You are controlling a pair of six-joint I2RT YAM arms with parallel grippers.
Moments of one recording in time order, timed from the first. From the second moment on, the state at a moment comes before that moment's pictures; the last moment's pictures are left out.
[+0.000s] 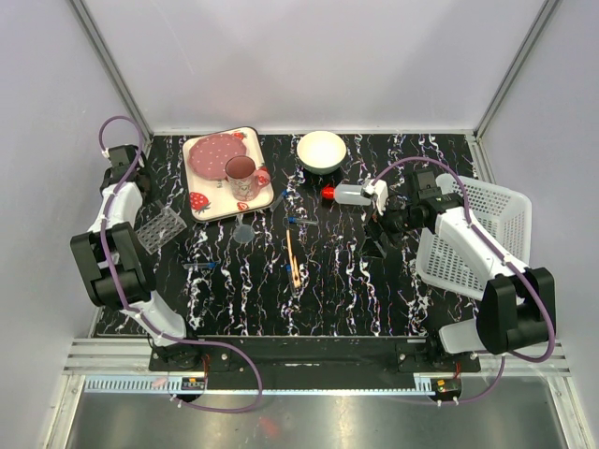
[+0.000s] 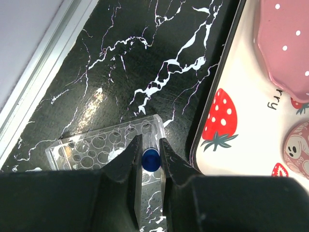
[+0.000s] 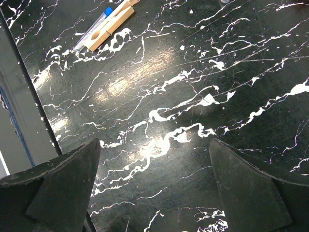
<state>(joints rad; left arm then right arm) 0.33 1.69 1.27 -0.42 -0.04 -0.29 0.24 1.40 1.03 -0.70 -0.74 -0.57</state>
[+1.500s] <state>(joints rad) 0.33 1.73 1.26 -0.40 -0.06 -0.28 0.24 1.41 1.03 -0.70 -0.74 -0.58</state>
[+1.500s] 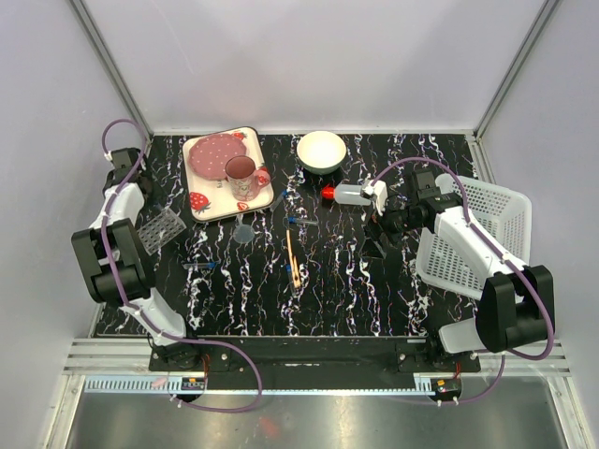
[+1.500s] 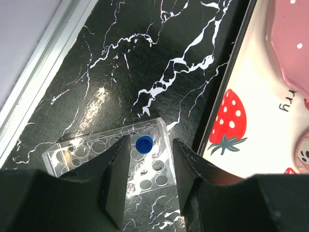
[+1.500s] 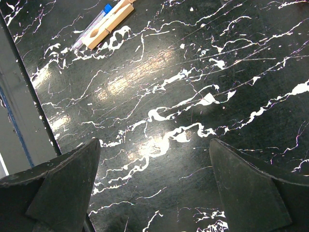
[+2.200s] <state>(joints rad) 0.33 1.78 1.33 -0.45 -0.06 -0.28 0.24 1.41 1.03 -0.71 -0.74 -0.58</state>
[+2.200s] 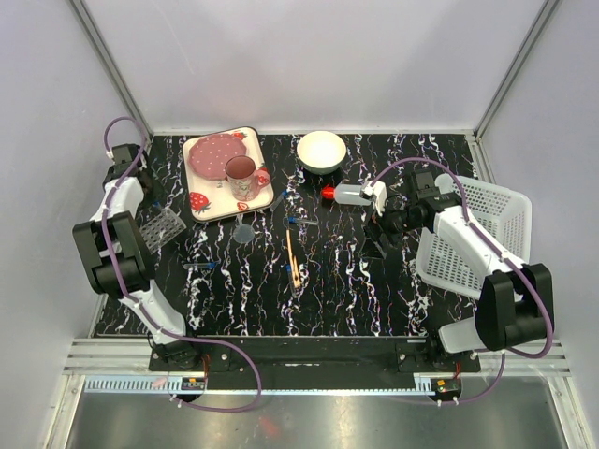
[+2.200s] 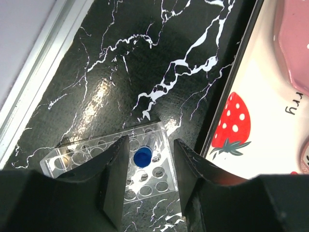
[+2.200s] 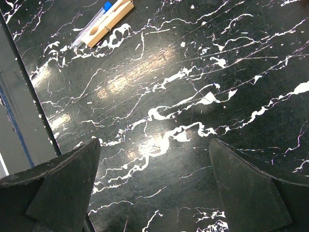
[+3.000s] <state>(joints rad) 0.32 1.80 1.33 -0.48 0.00 -0.26 0.24 1.43 1.03 -0.72 -0.74 -0.59</state>
